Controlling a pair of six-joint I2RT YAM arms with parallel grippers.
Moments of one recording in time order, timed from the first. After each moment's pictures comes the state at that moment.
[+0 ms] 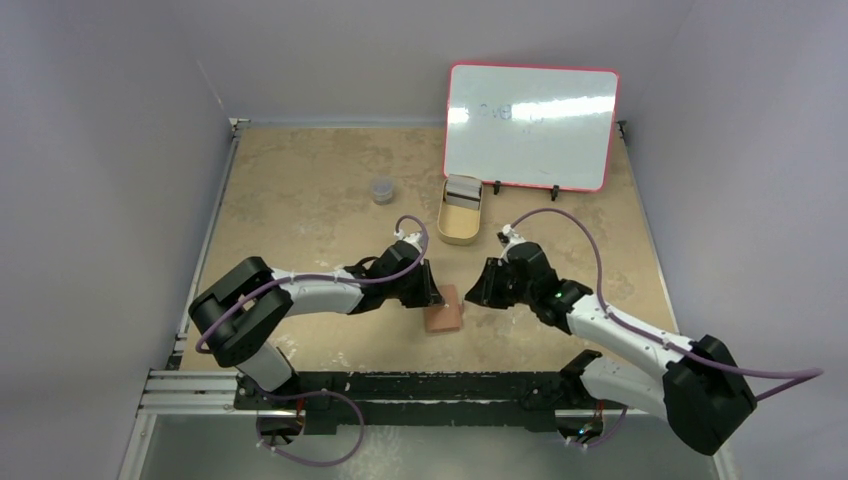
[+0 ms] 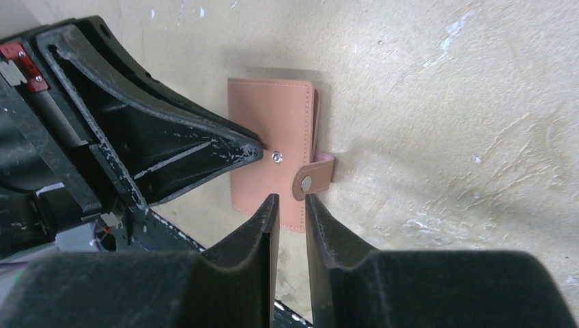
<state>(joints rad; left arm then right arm) -0.87 1.60 0.69 0.15 0.12 -0.91 0.64 1.06 0.46 -0.14 -0.17 0.75</state>
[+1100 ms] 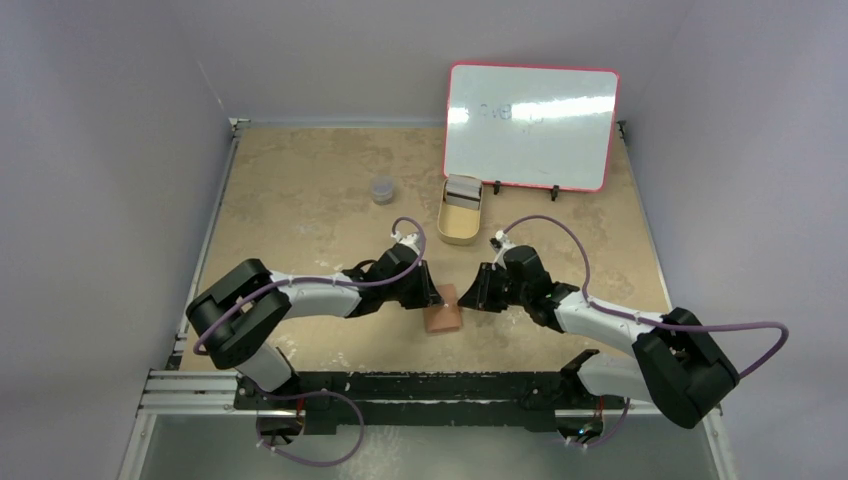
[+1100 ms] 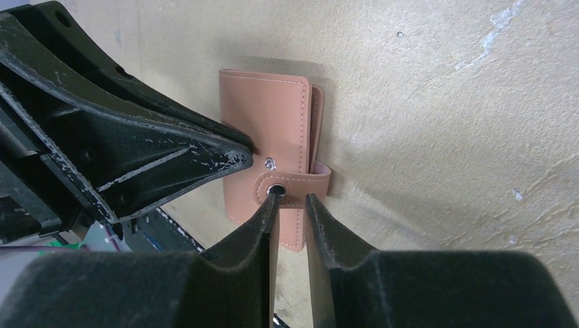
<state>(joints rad) -0.88 1.59 0.66 0.19 0.10 -0.94 0.60 1.21 0.39 0.09 -0.29 0.76</state>
